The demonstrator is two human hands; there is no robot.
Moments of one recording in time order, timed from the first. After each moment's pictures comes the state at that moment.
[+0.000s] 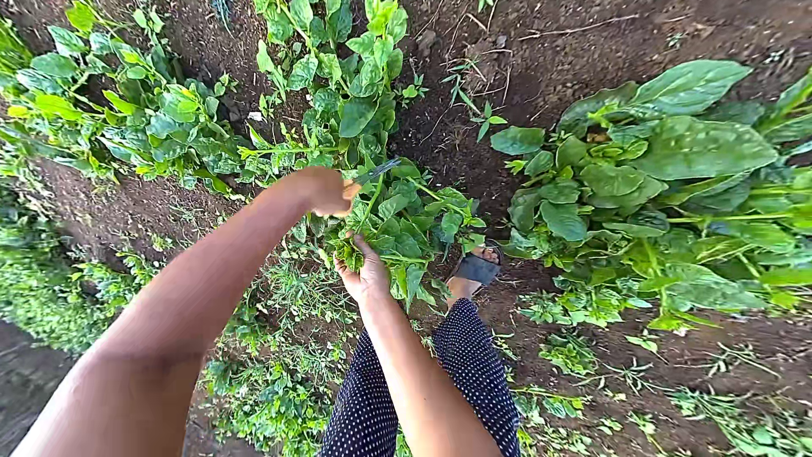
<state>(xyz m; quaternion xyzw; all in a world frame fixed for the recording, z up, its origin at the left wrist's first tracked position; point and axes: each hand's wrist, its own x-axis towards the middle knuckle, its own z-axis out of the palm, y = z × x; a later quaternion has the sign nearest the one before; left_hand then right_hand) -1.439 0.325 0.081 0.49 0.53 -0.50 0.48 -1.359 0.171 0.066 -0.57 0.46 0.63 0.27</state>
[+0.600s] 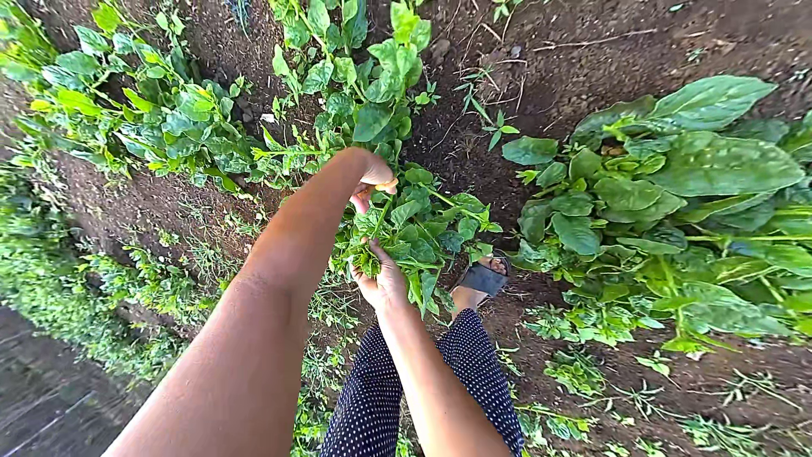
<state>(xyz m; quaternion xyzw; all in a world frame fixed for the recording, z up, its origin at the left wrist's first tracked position) -1.402 0.350 0.018 0.21 0.68 -0.43 0.56 -1.342 0.170 0.063 -0.57 0.45 0.64 0.26</state>
